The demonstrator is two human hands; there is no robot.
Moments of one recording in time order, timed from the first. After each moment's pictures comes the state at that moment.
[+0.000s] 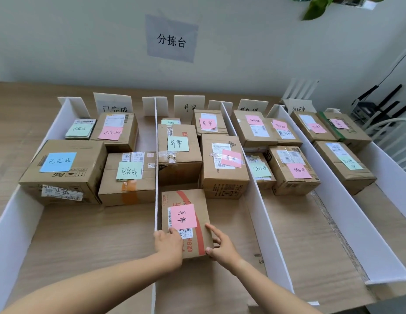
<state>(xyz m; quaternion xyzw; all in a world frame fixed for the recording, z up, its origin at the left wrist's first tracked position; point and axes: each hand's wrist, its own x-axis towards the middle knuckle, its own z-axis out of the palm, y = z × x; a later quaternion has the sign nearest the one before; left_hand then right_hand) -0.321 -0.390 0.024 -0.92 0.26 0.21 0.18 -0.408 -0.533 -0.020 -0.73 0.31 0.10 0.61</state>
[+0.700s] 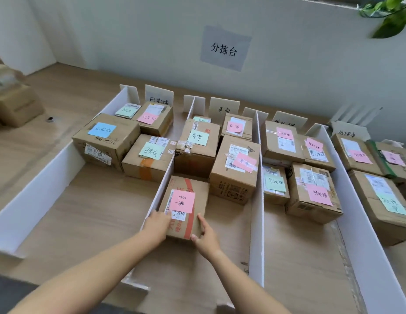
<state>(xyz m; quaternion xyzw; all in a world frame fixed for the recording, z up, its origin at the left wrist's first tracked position) -0.343 -0.391 0.014 -0.96 0.15 0.22 0.08 -0.410 -0.544 -0.021 -0.81 0.20 0.16 0.53</state>
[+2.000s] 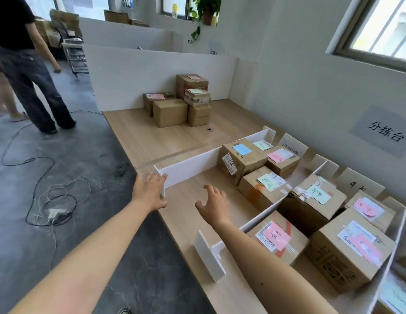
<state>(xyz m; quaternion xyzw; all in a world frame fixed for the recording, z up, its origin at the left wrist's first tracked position) -0.496 -0.130 0.108 -0.97 -0.24 -0.01 0.07 -0.413 -0.317 0.106 -0.93 -0.28 0.06 0.24</state>
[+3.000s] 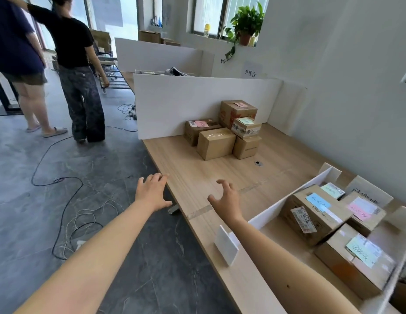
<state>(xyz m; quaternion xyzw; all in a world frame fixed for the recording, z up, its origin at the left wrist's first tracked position) -0.464 0.201 0.134 -0.96 -0.29 -0.05 0.00 -0.342 0.009 0.135 -0.90 -0.28 0.04 0.34</state>
